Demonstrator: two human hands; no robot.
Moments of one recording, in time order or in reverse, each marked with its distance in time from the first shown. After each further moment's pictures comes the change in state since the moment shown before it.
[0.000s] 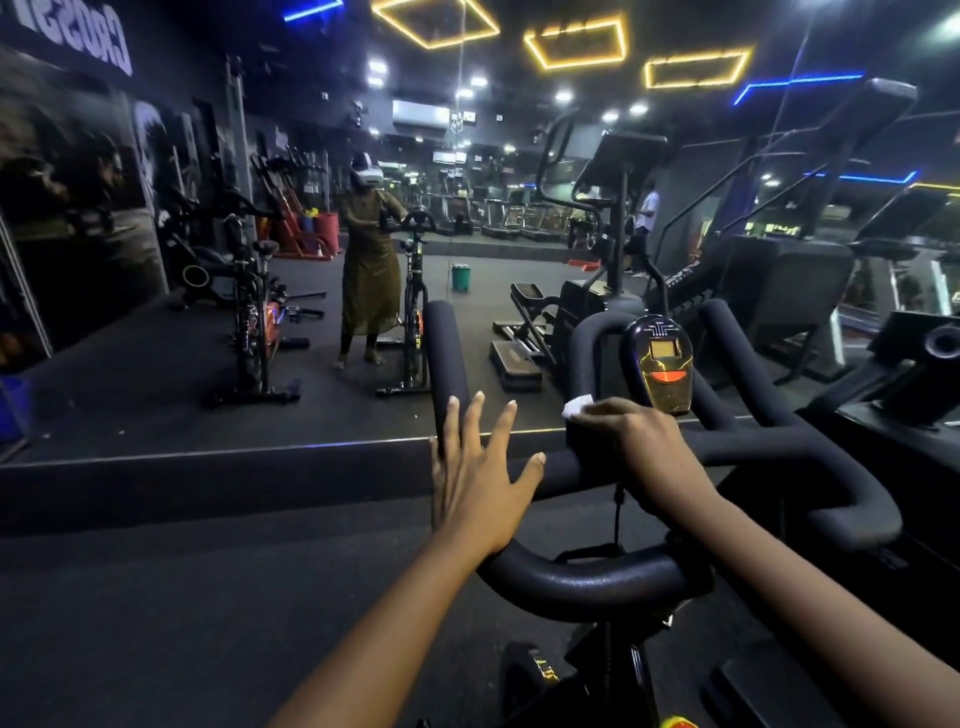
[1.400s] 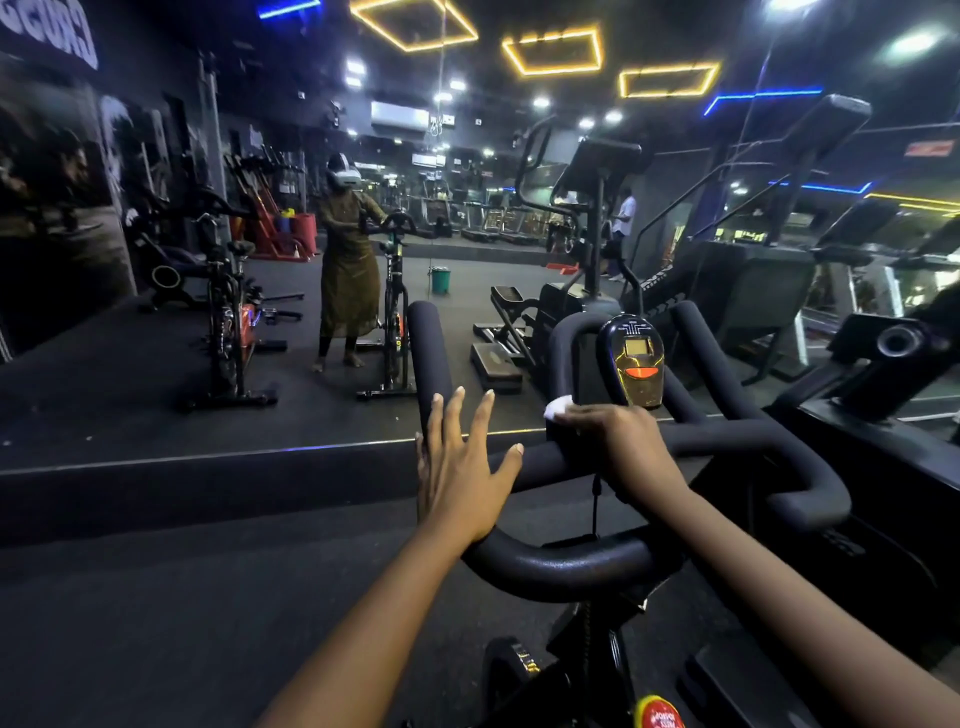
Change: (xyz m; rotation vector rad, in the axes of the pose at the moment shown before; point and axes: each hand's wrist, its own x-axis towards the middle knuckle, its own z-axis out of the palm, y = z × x) left_hand -0.002 0.000 -0.002 -0.085 0.029 0.006; right_hand -0.002 0.005 0.003 0.062 0.067 0.040
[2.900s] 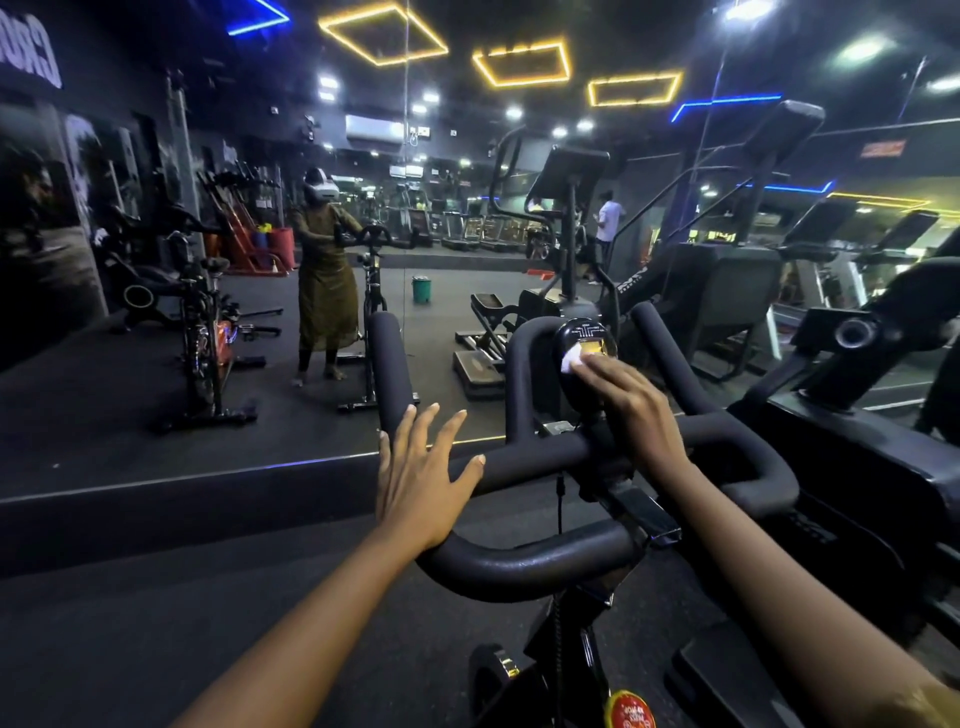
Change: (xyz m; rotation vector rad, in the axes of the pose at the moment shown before) left_hand 0.003 -0.002 0.002 0.143 -0.004 0.074; right_hand 0.004 0.085 0.000 -0.145 0.355 -0.152
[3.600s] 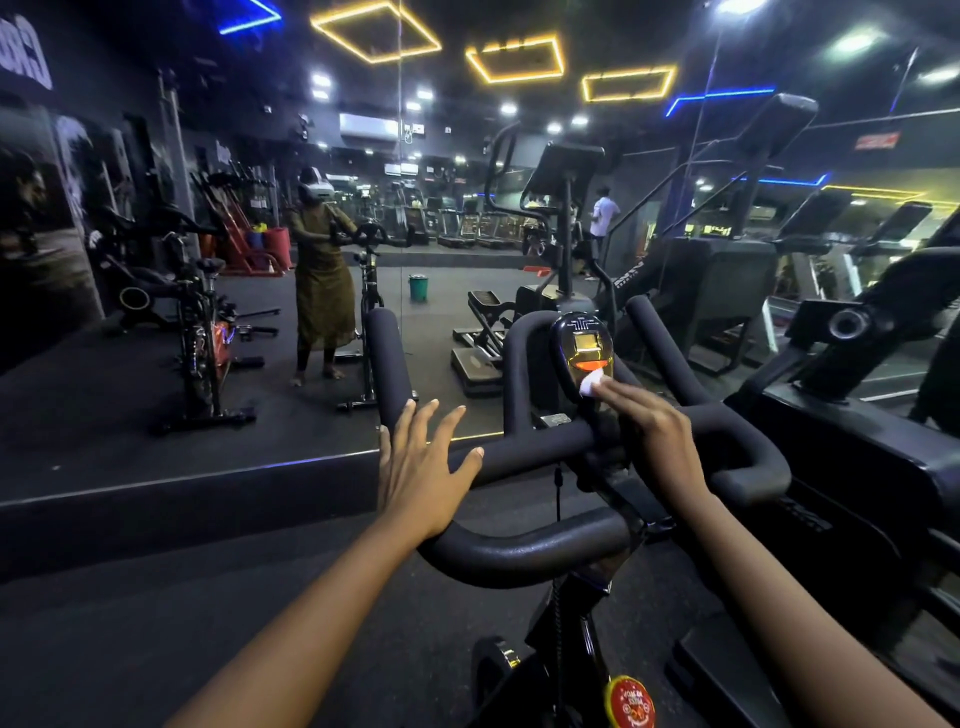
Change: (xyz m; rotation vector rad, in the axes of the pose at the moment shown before) left_hand 0.001 0.000 0.000 0.013 -0.018 0.005; right_hand -0.036 -0.015 -0.021 0.189 -0.002 0.194
